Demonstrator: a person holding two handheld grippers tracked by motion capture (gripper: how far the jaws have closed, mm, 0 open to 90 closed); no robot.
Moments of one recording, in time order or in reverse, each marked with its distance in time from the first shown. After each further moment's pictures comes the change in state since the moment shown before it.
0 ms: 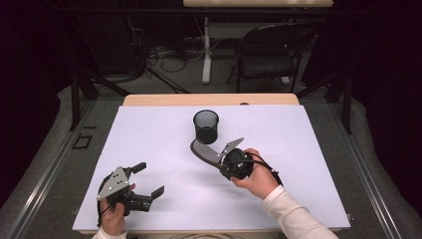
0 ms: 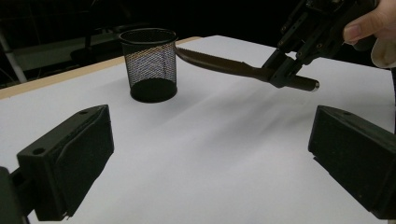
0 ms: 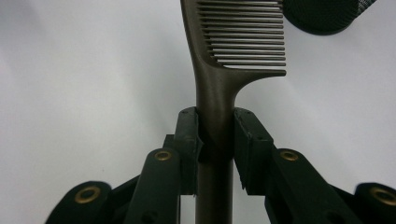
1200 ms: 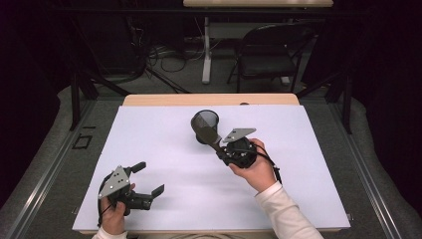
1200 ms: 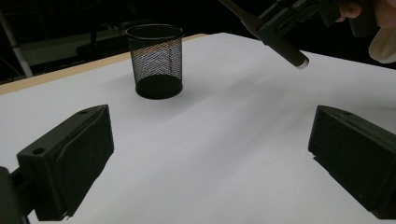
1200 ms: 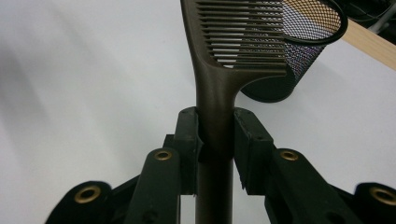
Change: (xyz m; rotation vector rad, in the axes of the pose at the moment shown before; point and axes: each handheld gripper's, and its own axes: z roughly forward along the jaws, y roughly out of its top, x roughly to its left) left arm 0.001 -0.001 0.002 0.011 0.036 -0.012; right arm -0.013 0.016 -0.021 -0.249 -0.062 0.089
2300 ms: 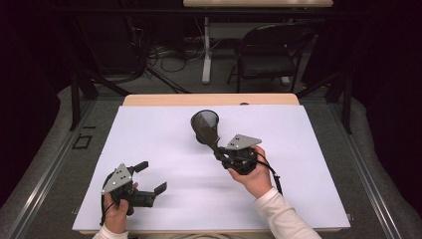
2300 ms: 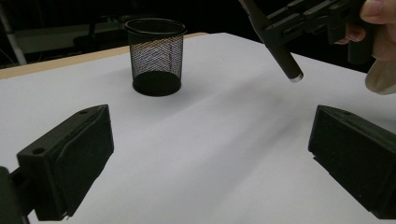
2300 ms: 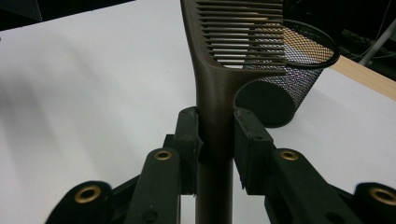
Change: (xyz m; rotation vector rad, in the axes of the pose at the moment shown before) left arm 0.003 -0.001 0.009 0.005 -0.026 -0.067; right arm 0.008 -0.018 0.004 -0.179 -0.015 0.001
